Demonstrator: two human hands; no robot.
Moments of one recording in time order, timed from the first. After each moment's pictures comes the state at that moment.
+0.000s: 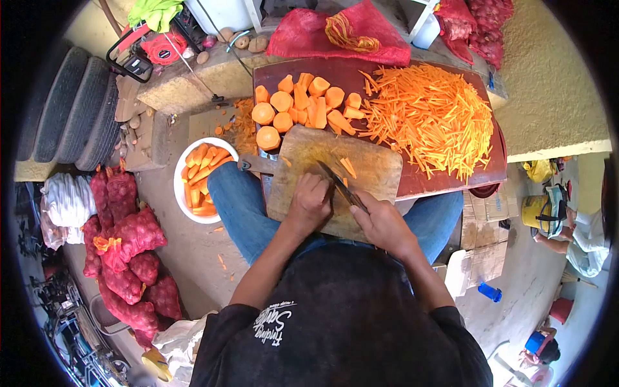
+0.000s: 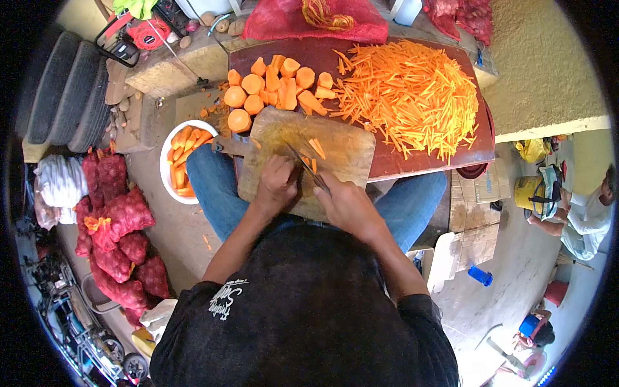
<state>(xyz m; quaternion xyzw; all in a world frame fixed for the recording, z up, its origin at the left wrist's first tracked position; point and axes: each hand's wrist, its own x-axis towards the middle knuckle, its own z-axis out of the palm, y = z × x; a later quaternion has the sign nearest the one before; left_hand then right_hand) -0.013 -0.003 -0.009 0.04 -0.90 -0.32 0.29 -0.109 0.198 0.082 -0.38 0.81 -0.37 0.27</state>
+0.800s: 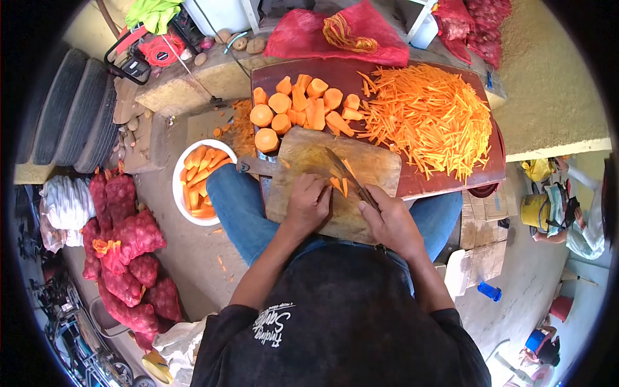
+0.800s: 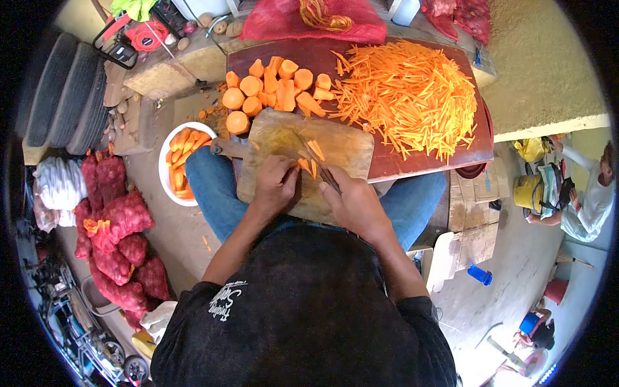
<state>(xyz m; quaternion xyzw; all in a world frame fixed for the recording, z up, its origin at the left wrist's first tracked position) -0.017 -0.001 -0.010 0.08 -0.85 -0.39 0.33 -0.115 0.201 0.102 -0.33 0.83 -0.39 0.24</state>
